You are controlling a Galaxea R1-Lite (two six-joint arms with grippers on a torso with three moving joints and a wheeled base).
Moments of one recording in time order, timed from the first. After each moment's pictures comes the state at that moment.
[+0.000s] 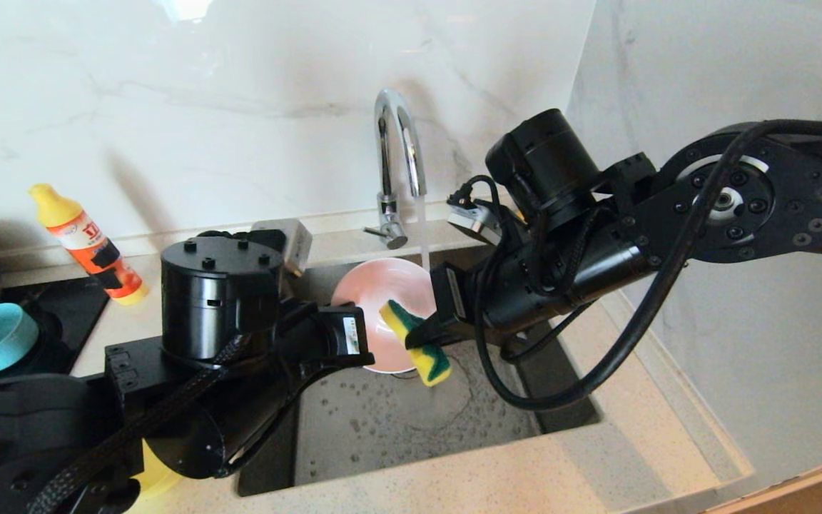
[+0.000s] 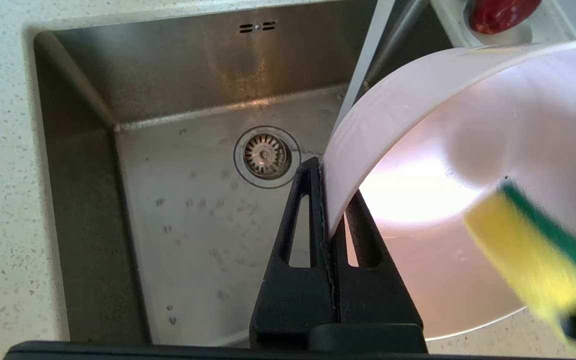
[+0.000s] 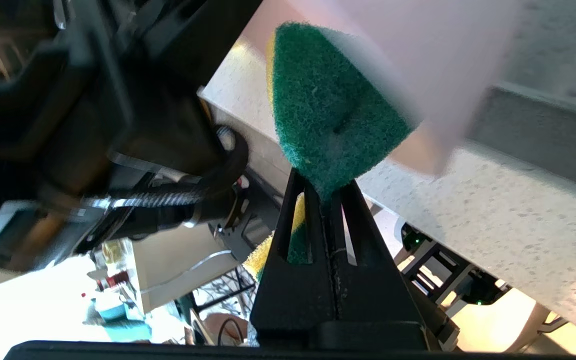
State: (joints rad) left arm -0.75 1.61 -0.78 -0.56 0.49 -0.27; right arm 0.77 1.96 -1.83 0.58 0.42 0.59
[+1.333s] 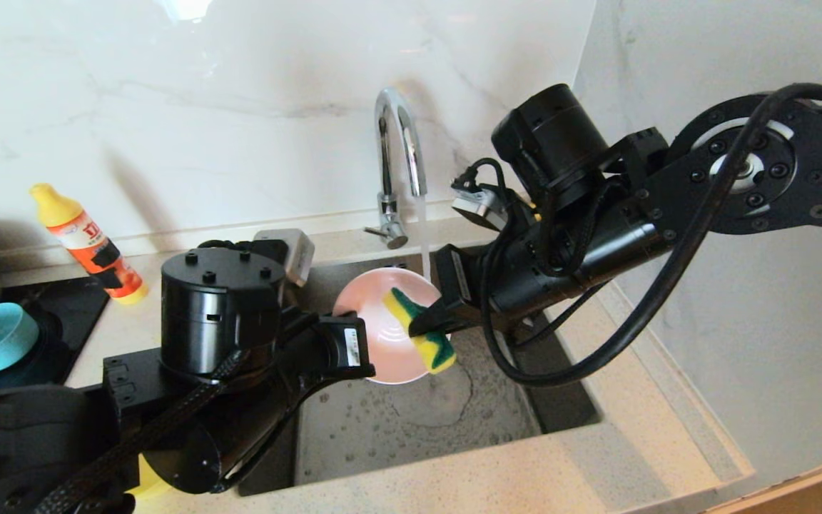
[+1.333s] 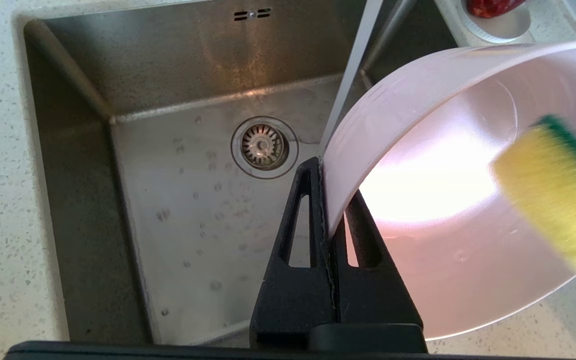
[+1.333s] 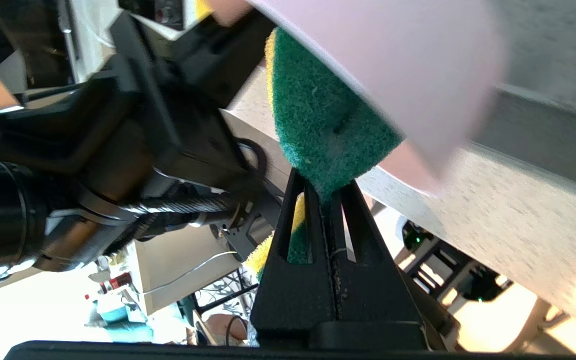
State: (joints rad) left arm -0.77 1.61 -0.76 -0.56 0.49 -0.28; right arm 0.76 1.96 -1.92 0.68 0.42 0.59
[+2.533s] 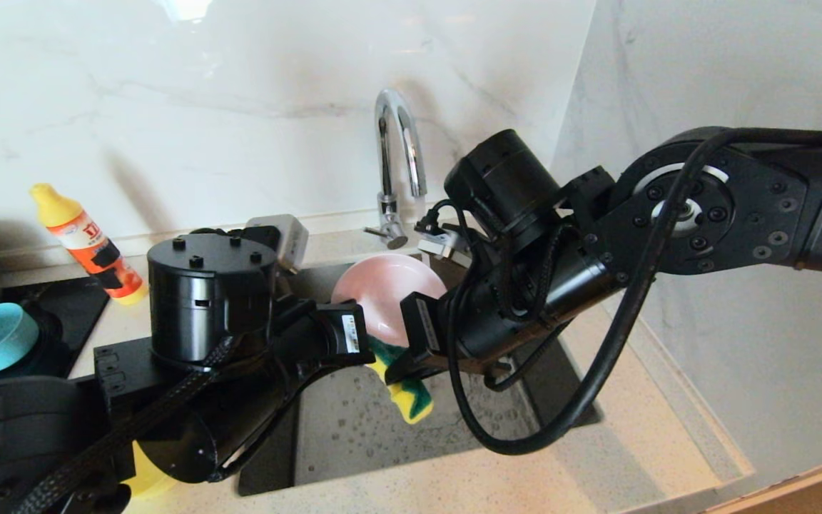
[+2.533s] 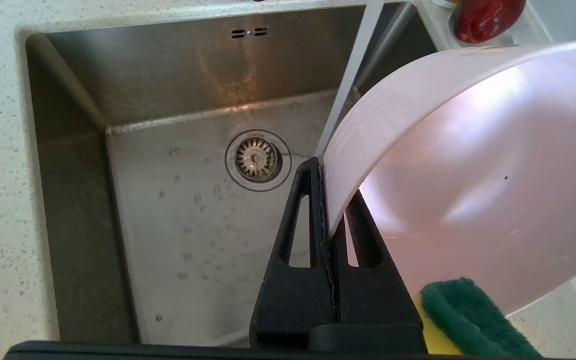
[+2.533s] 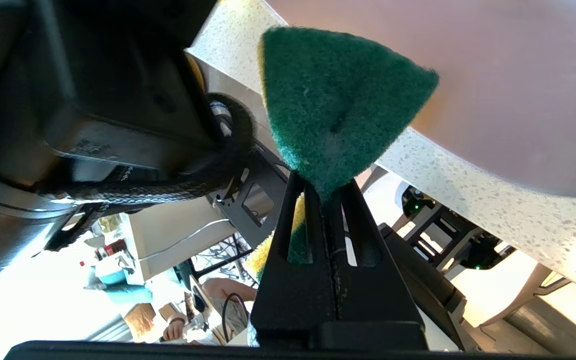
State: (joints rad) left arm -0.76 1.60 -0.78 -0.56 0.49 -0.29; right arm 0.84 2.01 -1.91 0.69 0.42 0.59
